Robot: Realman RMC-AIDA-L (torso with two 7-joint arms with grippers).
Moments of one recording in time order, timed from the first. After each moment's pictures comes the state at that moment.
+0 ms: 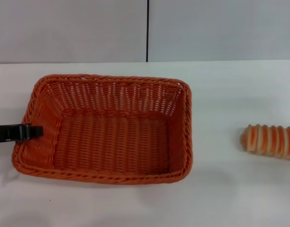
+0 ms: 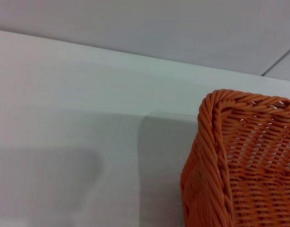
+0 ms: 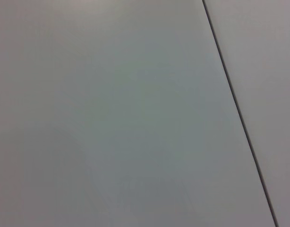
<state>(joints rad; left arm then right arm) 0.05 -2.07 1.35 1.70 2.34 1.27 -2.88 0.39 2.08 -0.34 -0.01 -1.03 -1.67 0.42</state>
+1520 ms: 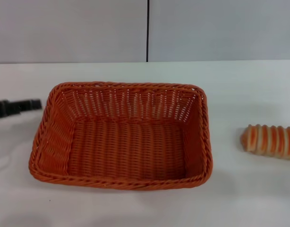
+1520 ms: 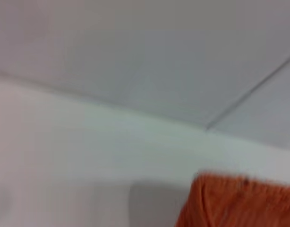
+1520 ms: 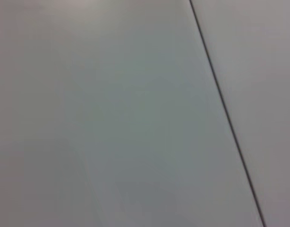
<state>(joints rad) -0.02 -2.06 1.02 1.54 2.02 1.41 -2.60 0.34 2.08 -0.34 -0.01 -1.04 -1.74 0.46</state>
